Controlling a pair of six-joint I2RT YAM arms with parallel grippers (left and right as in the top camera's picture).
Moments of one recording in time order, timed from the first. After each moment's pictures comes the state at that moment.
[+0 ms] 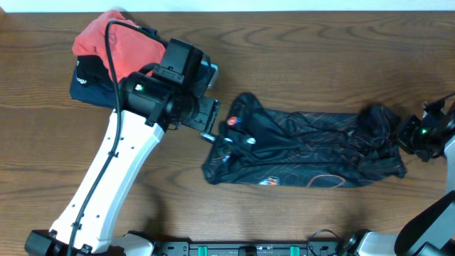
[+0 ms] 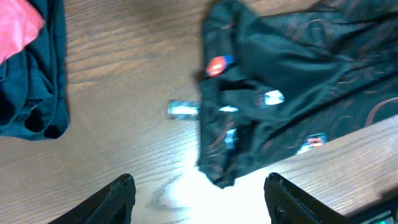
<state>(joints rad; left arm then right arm) -0.41 1.51 1.57 -1.25 0.09 -0.04 -0.58 1.54 1.09 -0.89 -0.33 0.15</state>
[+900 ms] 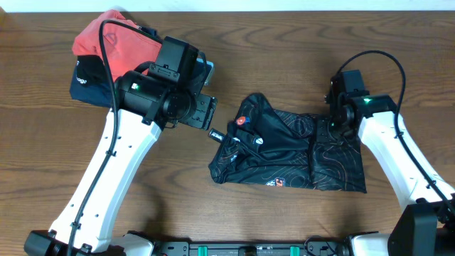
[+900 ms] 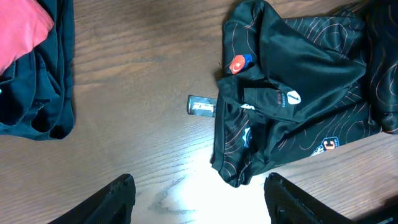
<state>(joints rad) -0.39 1.51 1.57 -1.24 0.09 -0.04 0.14 1.54 1.10 -0.98 -0.02 0.28</state>
